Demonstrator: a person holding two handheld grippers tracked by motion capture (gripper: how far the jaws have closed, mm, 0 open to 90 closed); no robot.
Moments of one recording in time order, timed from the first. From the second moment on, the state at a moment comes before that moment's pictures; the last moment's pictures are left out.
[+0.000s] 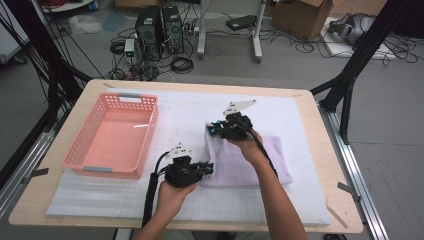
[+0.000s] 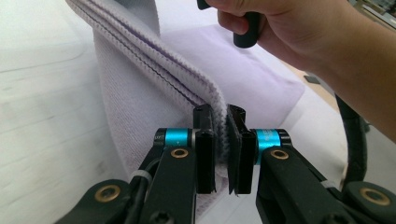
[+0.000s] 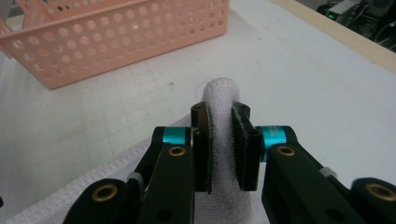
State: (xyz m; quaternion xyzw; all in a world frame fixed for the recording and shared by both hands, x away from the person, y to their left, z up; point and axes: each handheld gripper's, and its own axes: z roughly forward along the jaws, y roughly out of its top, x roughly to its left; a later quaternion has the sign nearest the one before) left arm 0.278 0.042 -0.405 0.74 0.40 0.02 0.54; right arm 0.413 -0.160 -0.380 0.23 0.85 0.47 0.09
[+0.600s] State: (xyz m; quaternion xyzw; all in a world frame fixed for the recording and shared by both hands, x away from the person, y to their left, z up) left arm 0.303 -0.040 -0.403 0.77 0.37 -0.01 0.52; right arm 0.411 -0.246 -0.388 0.29 0.84 0.45 0.13
